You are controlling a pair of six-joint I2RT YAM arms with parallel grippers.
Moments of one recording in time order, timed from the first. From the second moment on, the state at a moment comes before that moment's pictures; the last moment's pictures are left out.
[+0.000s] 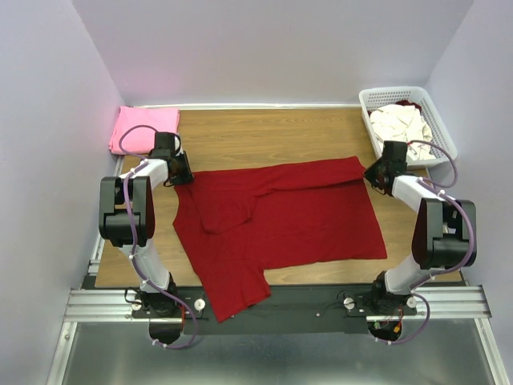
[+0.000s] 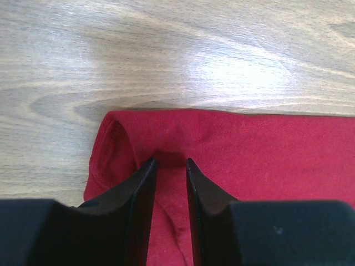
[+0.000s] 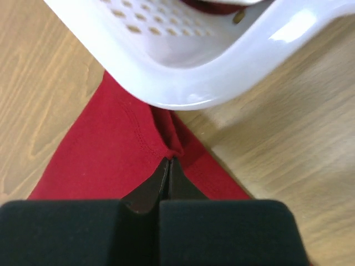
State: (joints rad) left arm 0.03 1.83 1.12 -0.26 0.14 -0.27; right arm -0.06 1.61 0.89 -0.06 0.12 0.71
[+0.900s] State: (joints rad) left arm 0.03 1.82 1.12 -0.26 0.10 -0.26; right arm -0.10 1.63 0.87 -0.12 0.09 0.62
